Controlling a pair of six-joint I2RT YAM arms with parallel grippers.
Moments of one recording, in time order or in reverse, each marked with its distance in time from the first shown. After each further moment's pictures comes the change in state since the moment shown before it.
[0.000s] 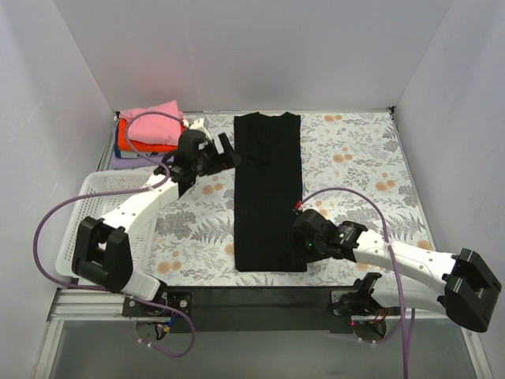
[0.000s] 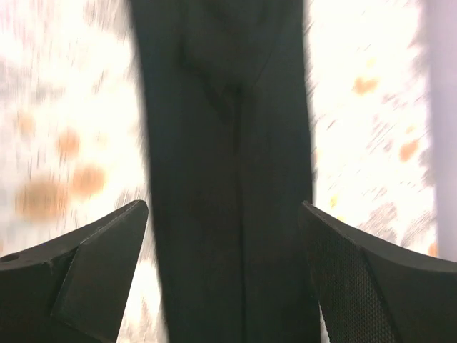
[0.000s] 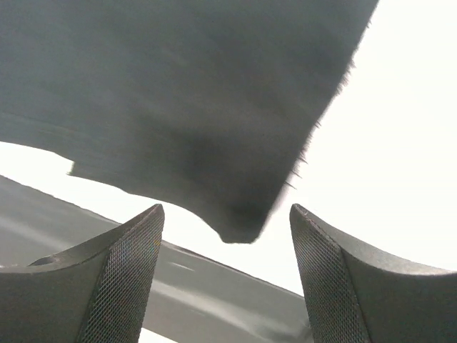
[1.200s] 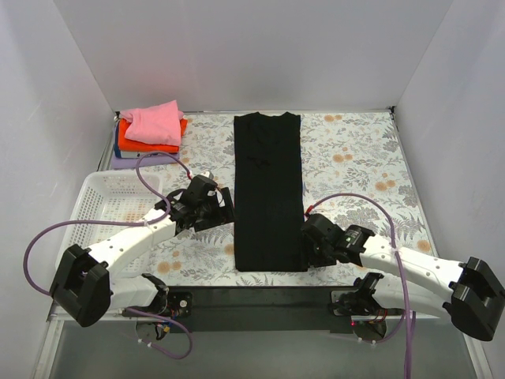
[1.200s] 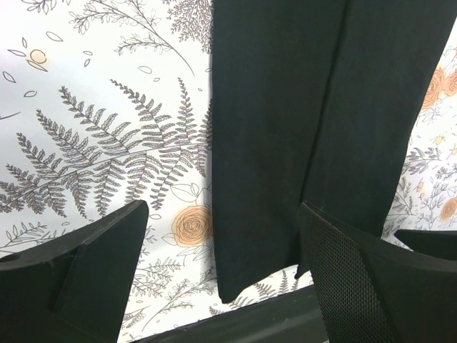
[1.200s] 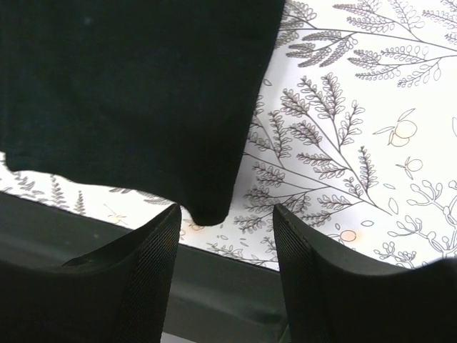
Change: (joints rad) left arm -0.212 -0.272 -0.375 -0.338 -0.086 -0.191; right arm -0.039 -0.105 -0.095 -0.088 0.010 0.085
